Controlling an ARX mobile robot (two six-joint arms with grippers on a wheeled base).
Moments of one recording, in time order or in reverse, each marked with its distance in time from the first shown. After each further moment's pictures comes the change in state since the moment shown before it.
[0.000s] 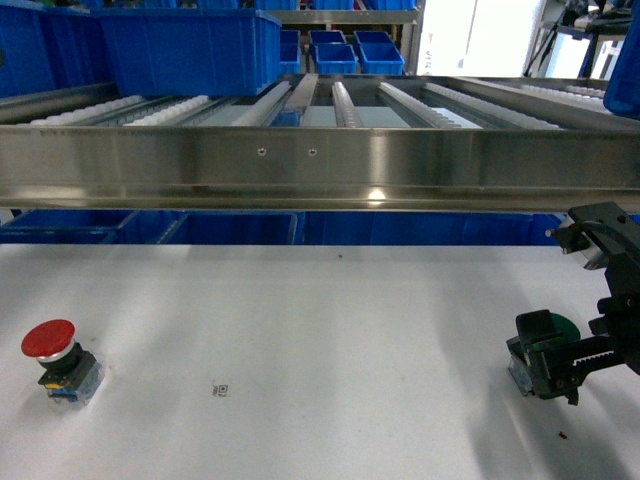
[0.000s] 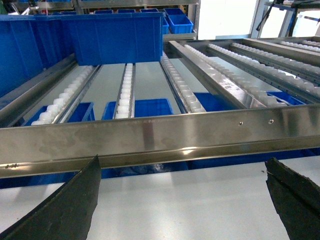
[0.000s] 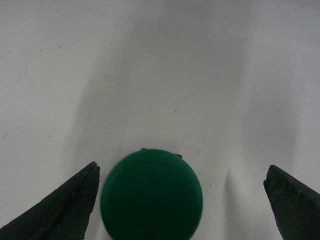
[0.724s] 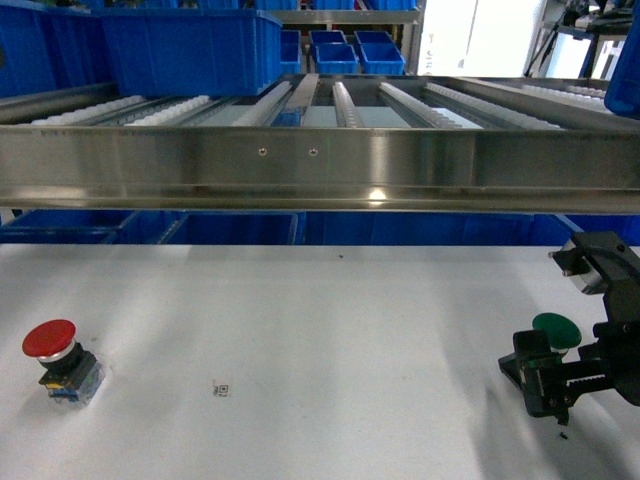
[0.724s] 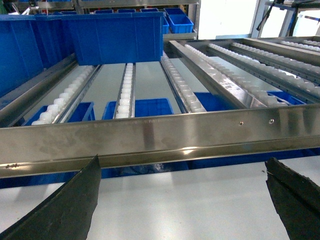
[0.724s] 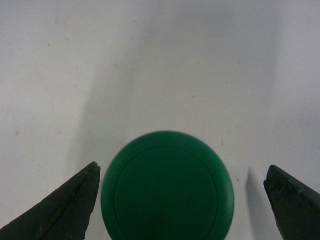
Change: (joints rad) left arm 0.000 0.000 0.000 0.000 0.000 0.000; right arm -0.005 0.060 -0.030 0.086 -0.071 0.084
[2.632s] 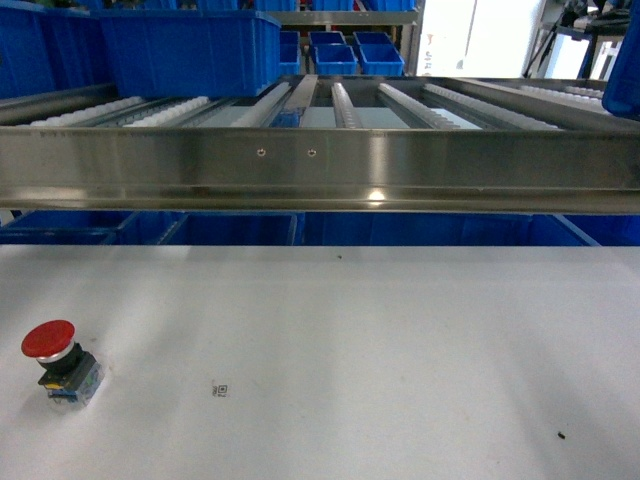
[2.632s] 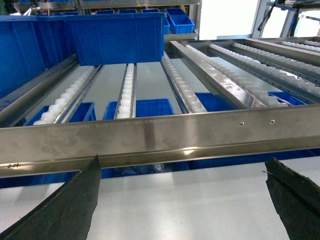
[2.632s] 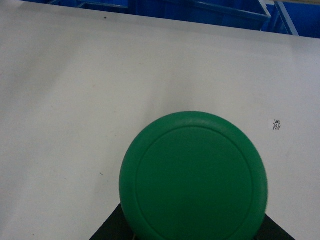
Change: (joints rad) left arm 0.000 0.000 0.000 0.000 -0.002 0.000; right arm -0.166 -1.299 -0.725 -0.249 -0.095 -0.089
